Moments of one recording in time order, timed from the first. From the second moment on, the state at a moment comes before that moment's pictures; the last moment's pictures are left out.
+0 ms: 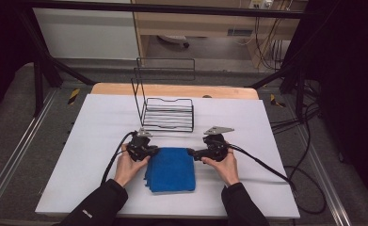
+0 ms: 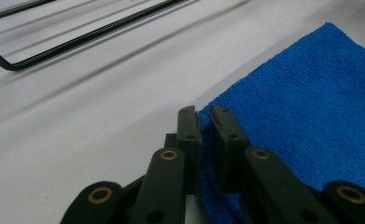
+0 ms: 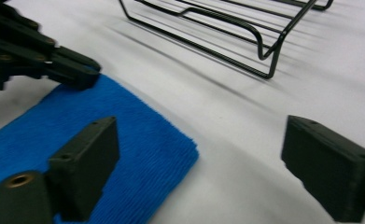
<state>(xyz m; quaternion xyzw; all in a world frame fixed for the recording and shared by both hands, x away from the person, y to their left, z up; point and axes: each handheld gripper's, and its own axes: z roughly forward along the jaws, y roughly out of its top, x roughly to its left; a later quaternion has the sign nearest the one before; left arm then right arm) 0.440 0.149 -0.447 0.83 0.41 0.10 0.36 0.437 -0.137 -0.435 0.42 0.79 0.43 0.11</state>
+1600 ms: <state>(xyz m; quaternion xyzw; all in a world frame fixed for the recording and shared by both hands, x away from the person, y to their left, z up) 0.435 0.161 -0.432 0.82 0.38 0.10 0.42 0.433 -0.133 -0.437 0.43 0.79 0.44 0.05</state>
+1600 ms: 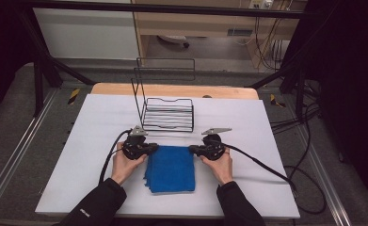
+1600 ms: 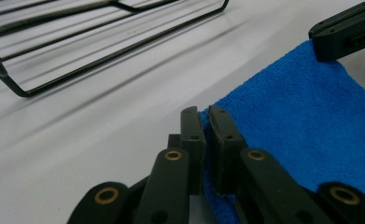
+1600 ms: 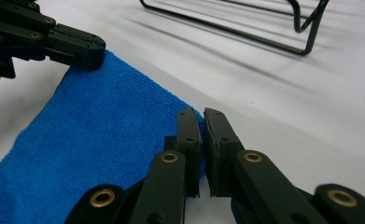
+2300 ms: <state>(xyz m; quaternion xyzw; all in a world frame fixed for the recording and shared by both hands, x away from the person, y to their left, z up) 0.416 0.167 -0.397 0.80 0.36 0.13 0.46 0.418 -0.138 -0.405 0.40 0.77 0.49 0.08</state>
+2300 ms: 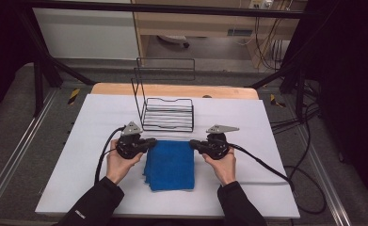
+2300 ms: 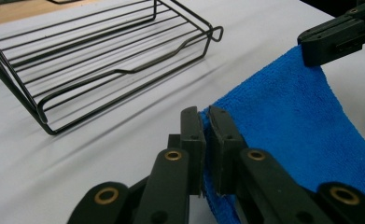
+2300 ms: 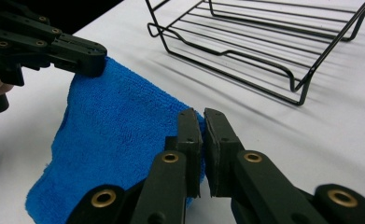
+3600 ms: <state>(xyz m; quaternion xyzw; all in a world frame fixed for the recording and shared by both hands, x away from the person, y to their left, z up) 0.389 0.174 -0.352 0.76 0.35 0.17 0.52 0.394 -0.141 -0.352 0.33 0.75 0.55 0.15</state>
